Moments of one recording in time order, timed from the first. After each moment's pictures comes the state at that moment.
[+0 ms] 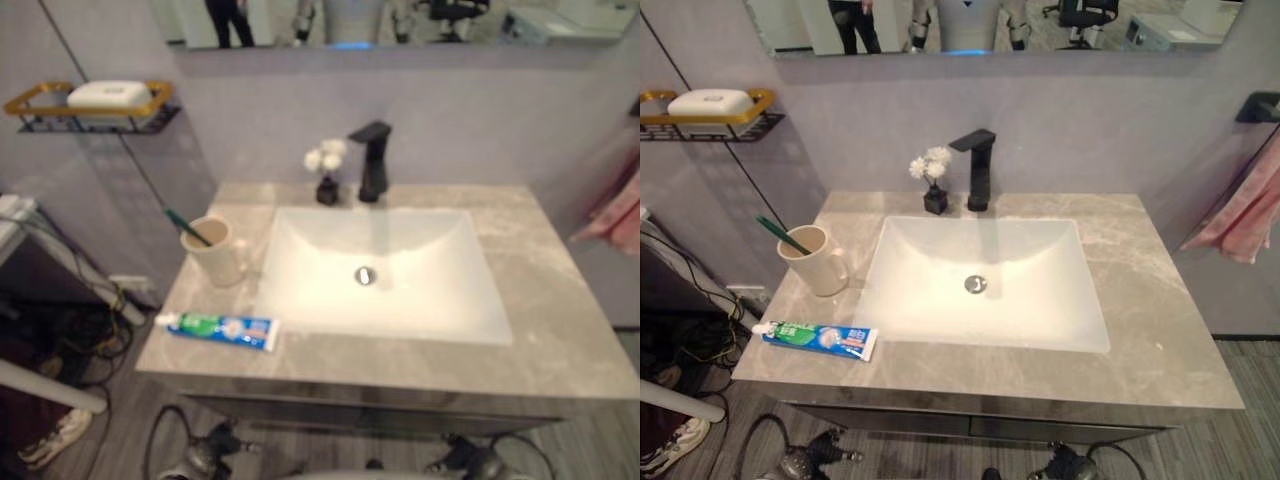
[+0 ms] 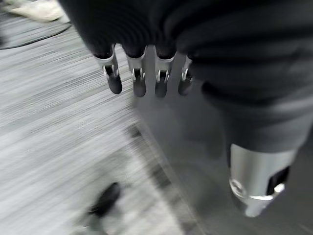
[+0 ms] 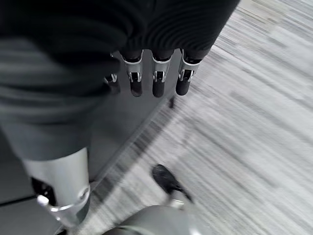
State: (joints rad) left arm 0.04 0.29 -0.47 1.08 0.17 -0.18 0.06; right arm -0.09 -0.32 0.41 1.32 -0.16 -0.08 -0.04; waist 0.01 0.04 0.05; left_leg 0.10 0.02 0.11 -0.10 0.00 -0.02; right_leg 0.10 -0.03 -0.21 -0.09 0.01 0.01
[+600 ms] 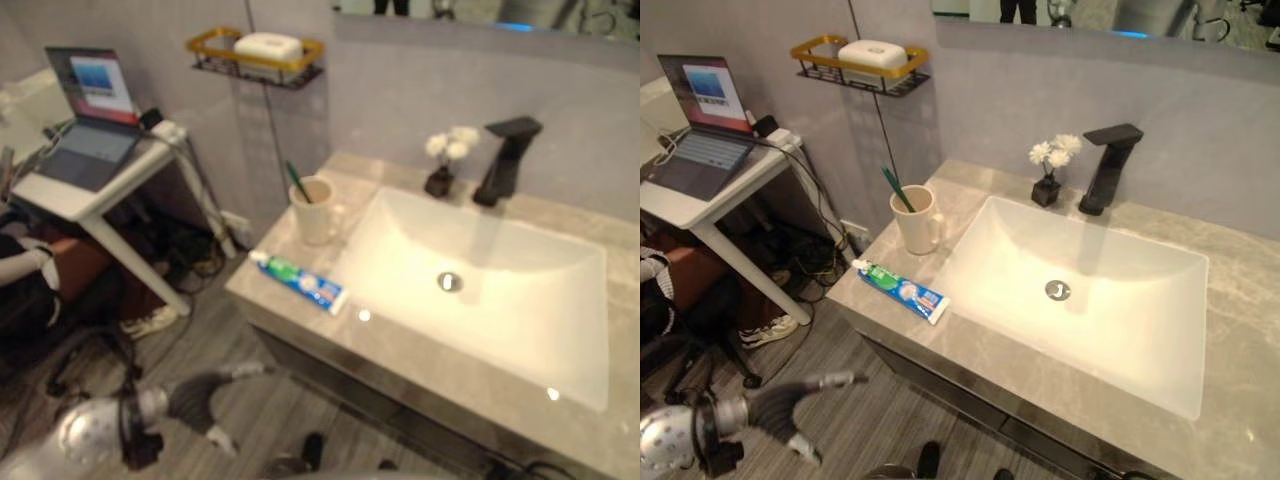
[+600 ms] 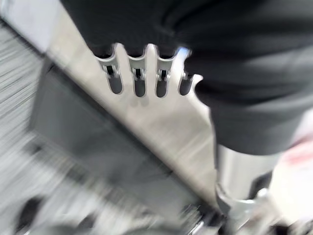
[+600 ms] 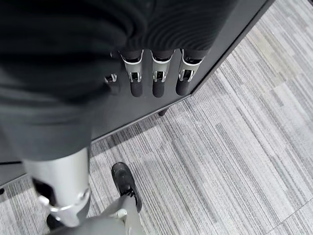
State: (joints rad) left arm 0.58 1.16 0.05 -0.52 -0.26 -0.23 -0.42; right arm -0.07 -0.39 0.36 1.46 -0.20 -0.07 0.01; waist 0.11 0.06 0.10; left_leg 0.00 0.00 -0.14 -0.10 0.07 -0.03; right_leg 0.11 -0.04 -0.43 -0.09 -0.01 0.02
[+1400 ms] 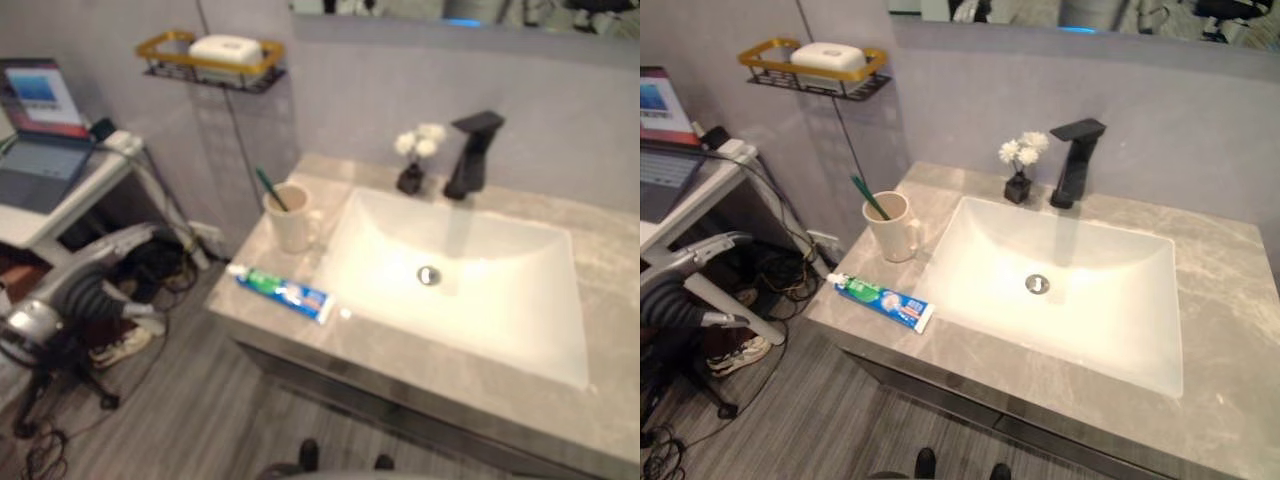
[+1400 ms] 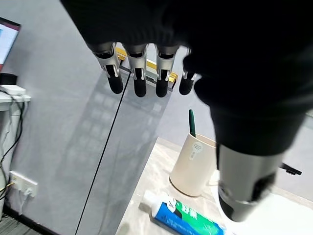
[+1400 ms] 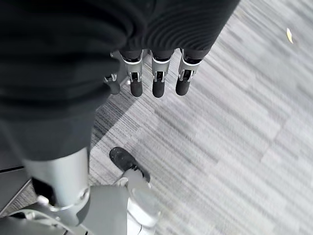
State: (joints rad) left arm 0.41 1.13 0.34 -0.19 -0.05 -0.32 -0.13; right arm 0.05 -0.36 0.20 1.42 -0.06 -0.09 0.05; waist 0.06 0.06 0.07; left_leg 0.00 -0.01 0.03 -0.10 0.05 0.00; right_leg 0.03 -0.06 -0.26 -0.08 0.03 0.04
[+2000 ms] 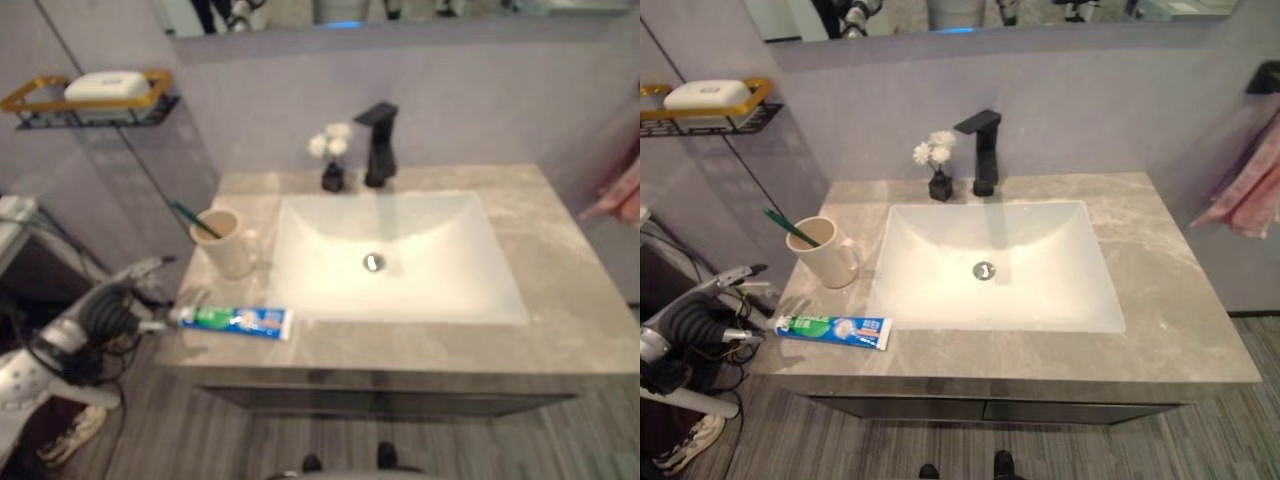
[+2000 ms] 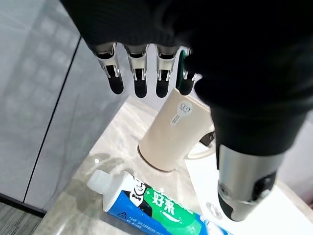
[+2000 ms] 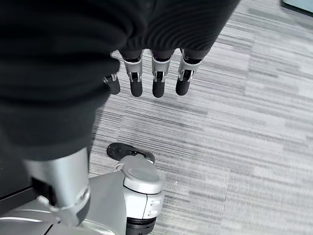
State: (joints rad) left arm 0.37 1.09 0.16 -0.05 -0.13 -0.31 -0.19; right arm 0.08 -0.36 0.16 1.39 0.00 -0.08 0.07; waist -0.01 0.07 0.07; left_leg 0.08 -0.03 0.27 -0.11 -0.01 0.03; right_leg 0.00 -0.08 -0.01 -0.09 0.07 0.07
